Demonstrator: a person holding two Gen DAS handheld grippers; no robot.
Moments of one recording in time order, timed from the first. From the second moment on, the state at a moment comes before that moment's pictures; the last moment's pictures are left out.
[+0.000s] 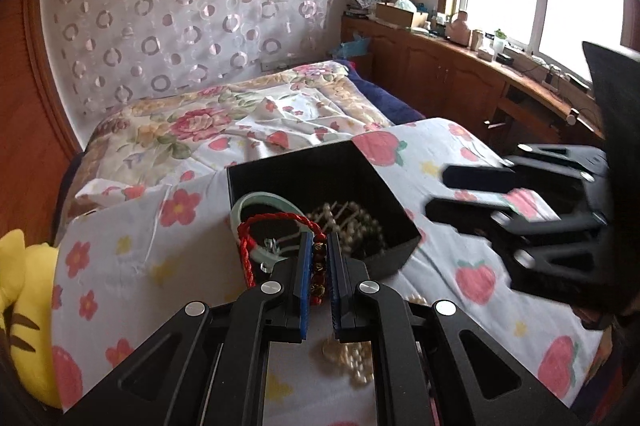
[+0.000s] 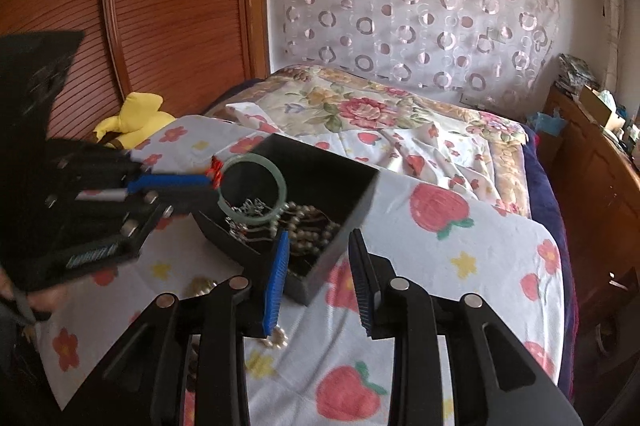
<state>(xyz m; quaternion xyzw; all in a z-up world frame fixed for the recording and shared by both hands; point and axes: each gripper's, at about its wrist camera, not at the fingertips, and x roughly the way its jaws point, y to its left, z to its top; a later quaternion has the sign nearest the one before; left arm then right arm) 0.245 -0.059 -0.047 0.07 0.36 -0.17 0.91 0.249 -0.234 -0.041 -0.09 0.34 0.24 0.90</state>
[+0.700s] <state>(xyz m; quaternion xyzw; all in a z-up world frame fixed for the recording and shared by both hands) 0.246 -0.048 -0.054 0.05 0.36 -0.14 0.92 0.210 -0.252 -0.058 -0.08 0.34 0.26 0.90</state>
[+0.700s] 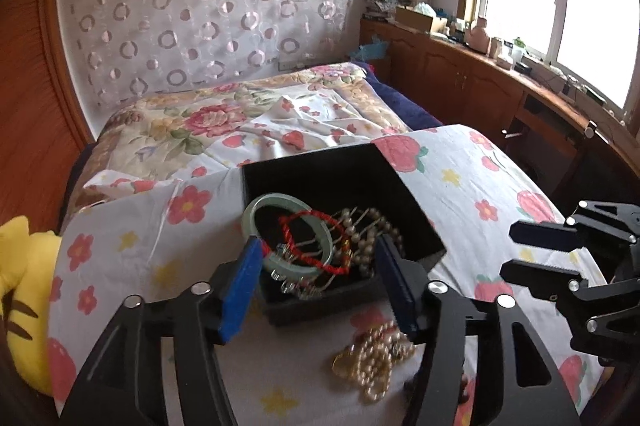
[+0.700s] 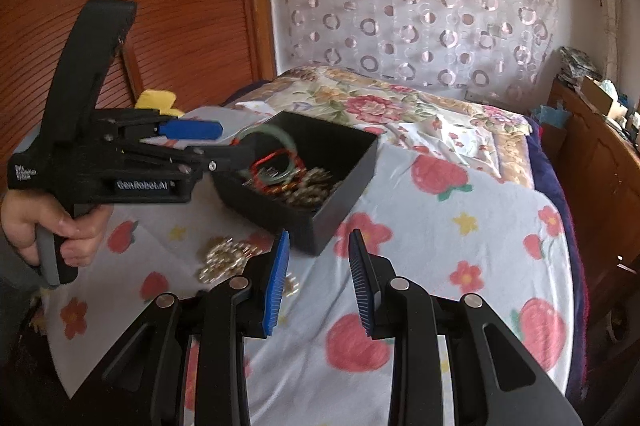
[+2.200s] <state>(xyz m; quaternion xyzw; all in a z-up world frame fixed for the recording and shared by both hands) 0.165 -0.006 -0.105 0.01 0.38 -0.15 0.91 0.157 -0.240 -0.053 -0.08 0.33 0.32 0.88</state>
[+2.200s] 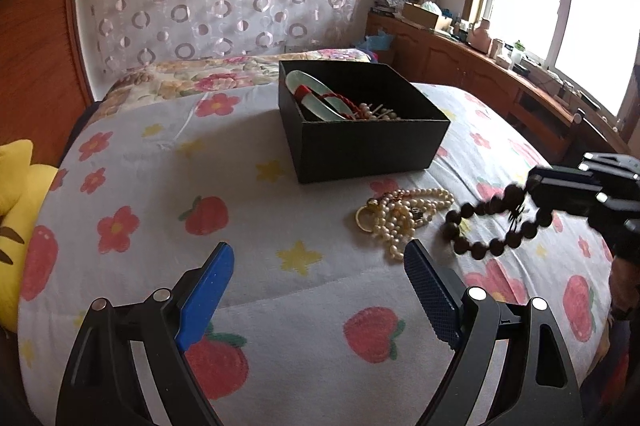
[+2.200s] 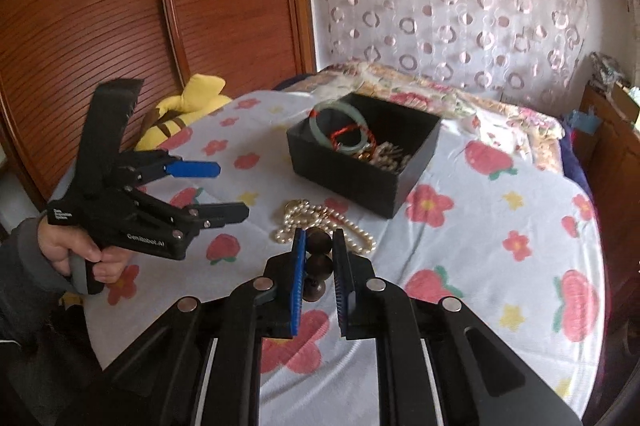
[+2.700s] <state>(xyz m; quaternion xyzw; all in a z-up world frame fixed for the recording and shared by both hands) 0.192 -0.039 -0.110 0.01 0.41 -0.19 0.89 0.133 -0.262 -0.019 -0.08 0.29 0.31 0.90</state>
